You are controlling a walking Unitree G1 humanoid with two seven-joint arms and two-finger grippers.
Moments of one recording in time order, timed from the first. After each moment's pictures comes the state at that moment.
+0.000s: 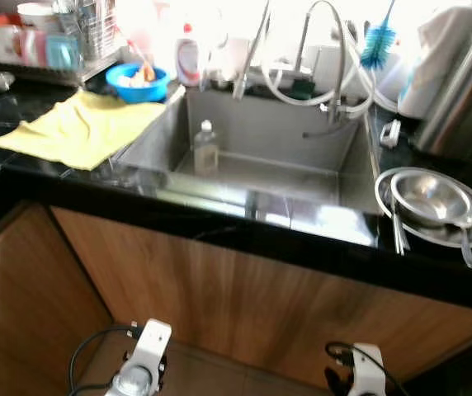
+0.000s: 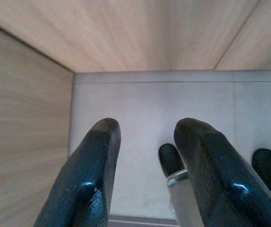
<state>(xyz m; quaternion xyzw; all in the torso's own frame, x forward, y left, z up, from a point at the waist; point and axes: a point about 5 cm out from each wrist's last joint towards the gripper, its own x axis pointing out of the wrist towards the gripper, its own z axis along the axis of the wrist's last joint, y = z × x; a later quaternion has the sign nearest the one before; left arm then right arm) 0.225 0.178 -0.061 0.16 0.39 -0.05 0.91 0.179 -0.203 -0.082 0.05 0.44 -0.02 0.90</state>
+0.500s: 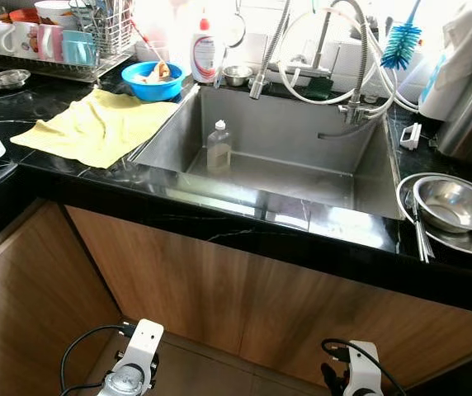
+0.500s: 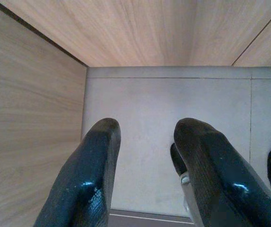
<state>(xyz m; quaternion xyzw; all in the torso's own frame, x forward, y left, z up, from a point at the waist) 0.226 0.186 -0.060 0.17 0.39 -0.04 0.91 0.183 -0.201 -0.080 0.05 0.43 -0.03 0.90</state>
